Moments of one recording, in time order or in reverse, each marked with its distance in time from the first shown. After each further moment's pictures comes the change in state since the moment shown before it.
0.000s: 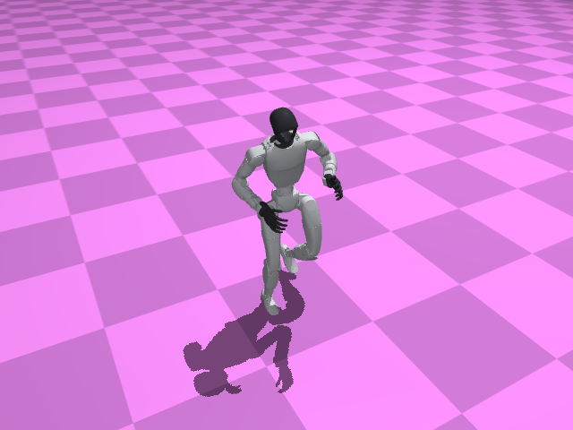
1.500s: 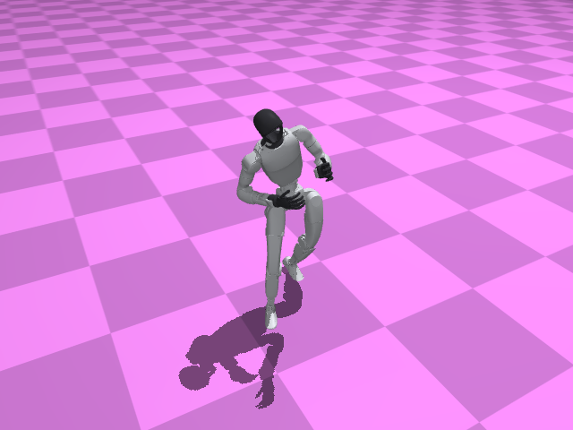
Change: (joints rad) left arm -0.493 -0.307 -0.051 0.200 -0.034 -0.044 0.004; right arm 0.050 0.012 0.079 -0.268 0.326 -0.042 0.214; waist 0.039 0.154 -0.048; left_leg 0.194 -0.194 -0.021 -0.569 0.042 -0.057; right_leg -0.140 -0.365 -0.232 0.009 0.114 0.147
